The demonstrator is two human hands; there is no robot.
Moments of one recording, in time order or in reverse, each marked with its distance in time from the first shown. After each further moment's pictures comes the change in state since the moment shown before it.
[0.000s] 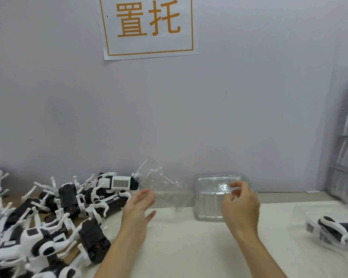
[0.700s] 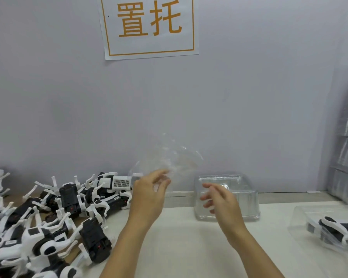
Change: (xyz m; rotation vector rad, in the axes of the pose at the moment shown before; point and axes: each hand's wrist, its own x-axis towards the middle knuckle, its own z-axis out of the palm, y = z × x) left_hand -0.025 0.041 0.038 0.836 -0.095 0.752; right_hand -0.012 -0.017 0.009 0.432 -0.450 0.179
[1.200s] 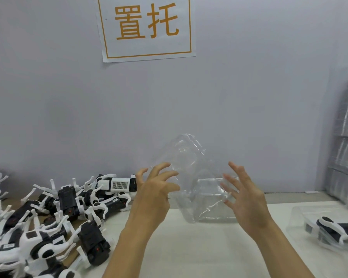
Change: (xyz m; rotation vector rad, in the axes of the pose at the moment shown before) left_hand -0.002 0.020 -0.003 0.617 -0.160 0.380; right_hand 0.003 -0.030 -0.044 0.407 -0.089 0.059
